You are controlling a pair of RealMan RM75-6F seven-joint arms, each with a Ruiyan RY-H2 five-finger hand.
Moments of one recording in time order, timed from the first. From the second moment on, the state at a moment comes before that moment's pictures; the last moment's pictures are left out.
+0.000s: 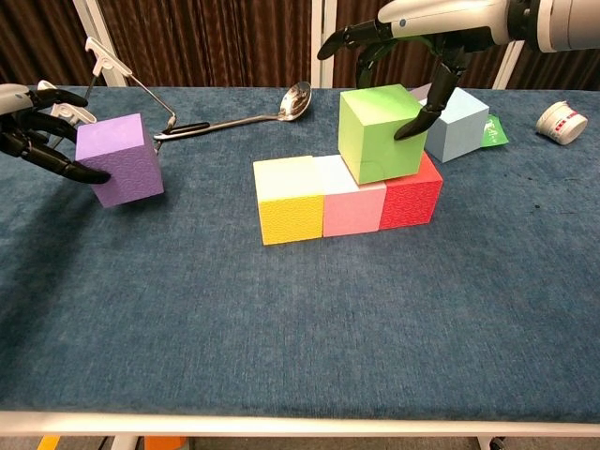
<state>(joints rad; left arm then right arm) -0.53 -1.56 -0.33 -1.70 0.68 1.22 0.27 1.05 -1.20 0.10 -1.48 -1.51 0.67 0.24</state>
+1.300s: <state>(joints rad) -0.51 -1.54 -0.32 -1.71 0.70 1.21 0.24 1.03 -1.22 0.13 -1.53 -1.37 0.64 0.08</state>
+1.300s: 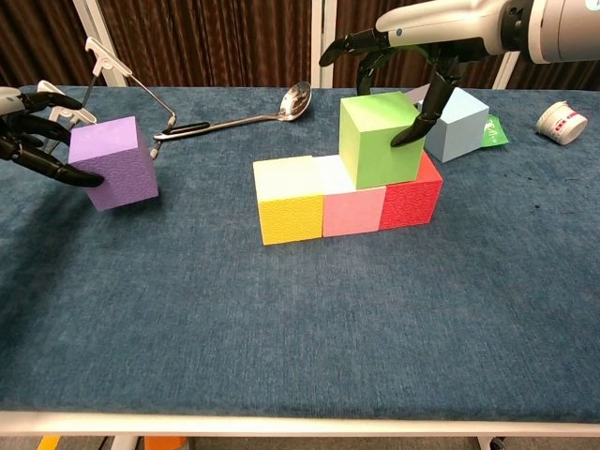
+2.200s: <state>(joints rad) -0.51 -1.52 -0.33 -1.74 0.71 1.24 0.24 1.03 -1.19 0.14 -1.56 -1.37 0.61 0.10</state>
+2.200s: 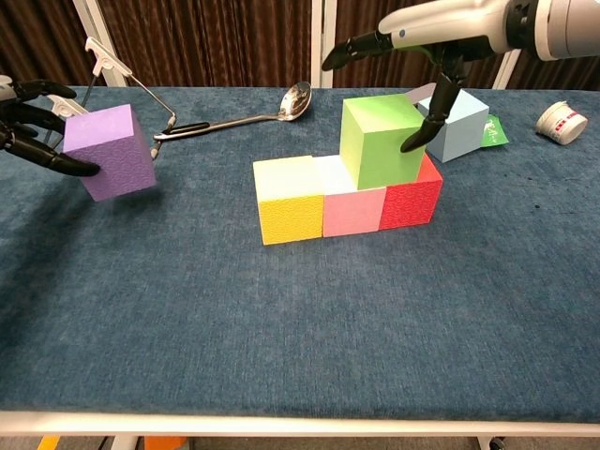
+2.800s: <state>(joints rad) -0.54 -1.49 -0.34 -1.99 0.75 1.35 0.38 0.90 -1.04 0.23 -1.64 -1.38 0.89 0.25</state>
